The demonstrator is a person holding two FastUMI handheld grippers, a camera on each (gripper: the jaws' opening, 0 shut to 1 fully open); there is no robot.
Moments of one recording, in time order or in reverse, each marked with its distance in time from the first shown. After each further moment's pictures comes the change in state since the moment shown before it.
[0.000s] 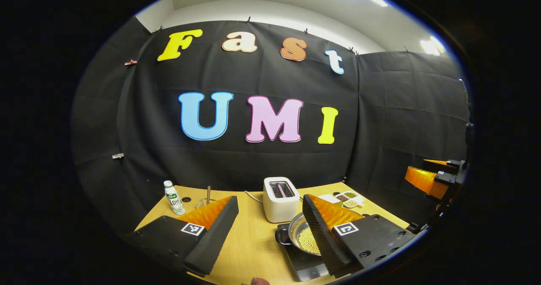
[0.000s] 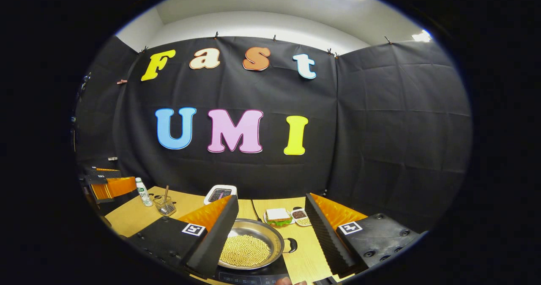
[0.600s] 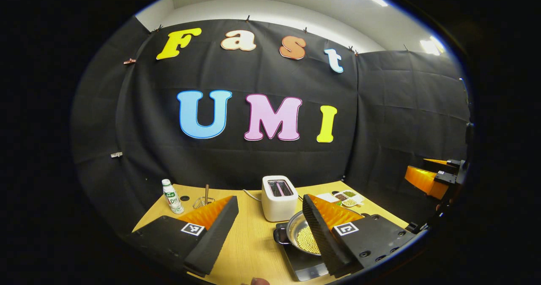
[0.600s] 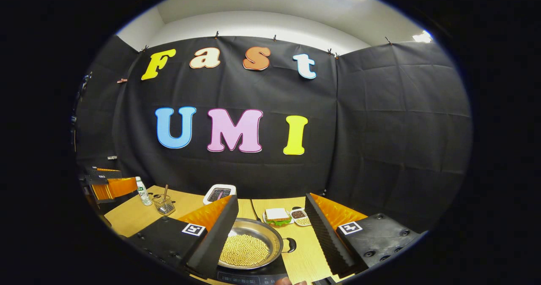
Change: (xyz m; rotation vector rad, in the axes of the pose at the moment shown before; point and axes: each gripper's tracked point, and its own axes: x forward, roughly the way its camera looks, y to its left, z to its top) left arm 0.005 -0.004 0.003 -0.003 0.010 -0.004; right arm 0.000 -0.001 -0.001 -0.005 0.001 0.000
